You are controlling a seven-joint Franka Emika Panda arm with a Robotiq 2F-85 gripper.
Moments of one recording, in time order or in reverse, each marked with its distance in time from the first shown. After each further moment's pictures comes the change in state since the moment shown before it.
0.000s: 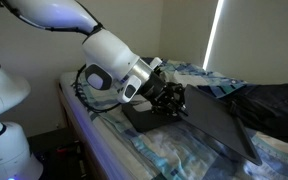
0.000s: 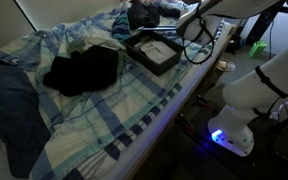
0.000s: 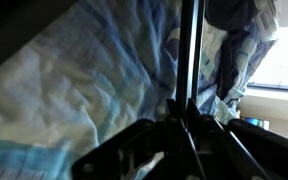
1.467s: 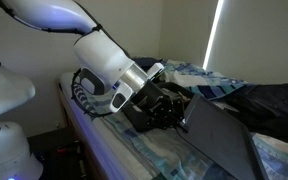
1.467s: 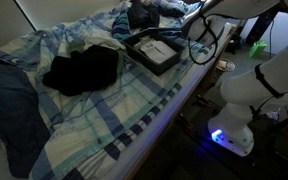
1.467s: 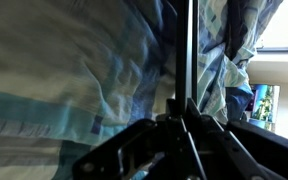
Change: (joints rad) arm -0.268 -0.028 0.191 -0.034 0.079 0.000 0.006
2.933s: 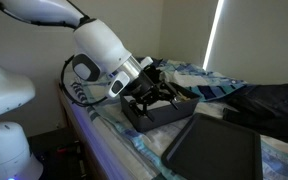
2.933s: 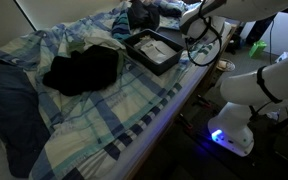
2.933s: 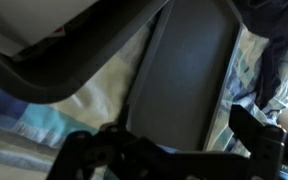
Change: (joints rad) arm -0.041 -0.198 0.116 -0.041 0.004 -0.348 -0.005
